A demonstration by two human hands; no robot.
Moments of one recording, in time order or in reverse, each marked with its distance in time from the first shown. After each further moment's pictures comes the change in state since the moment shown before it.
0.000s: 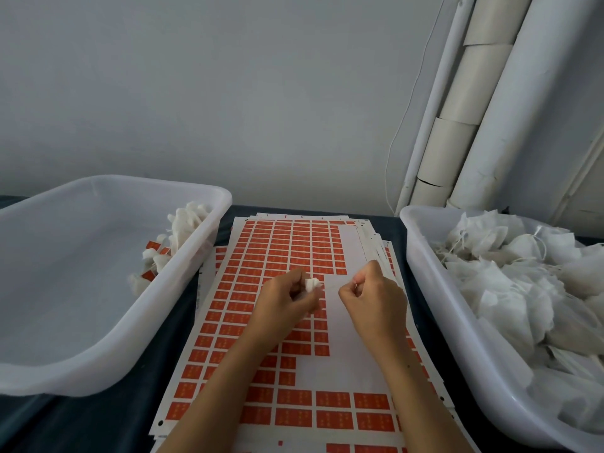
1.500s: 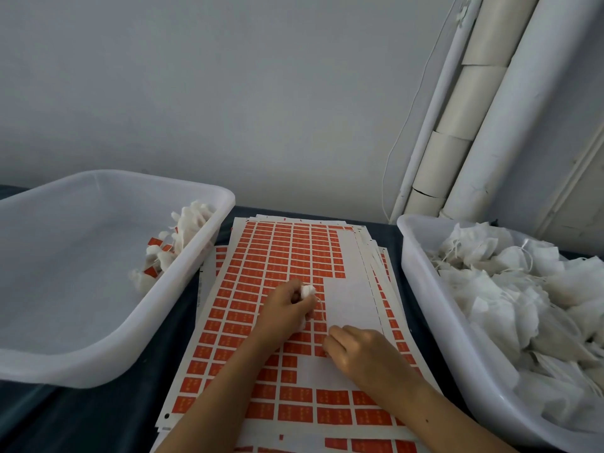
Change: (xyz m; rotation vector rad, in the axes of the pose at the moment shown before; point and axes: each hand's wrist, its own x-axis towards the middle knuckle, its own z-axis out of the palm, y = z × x) left_hand 0.001 -0.018 0.012 -0.146 -0.022 -0.167; right_hand -0.043 0.011 -0.023 -0.460 -0.374 -0.952
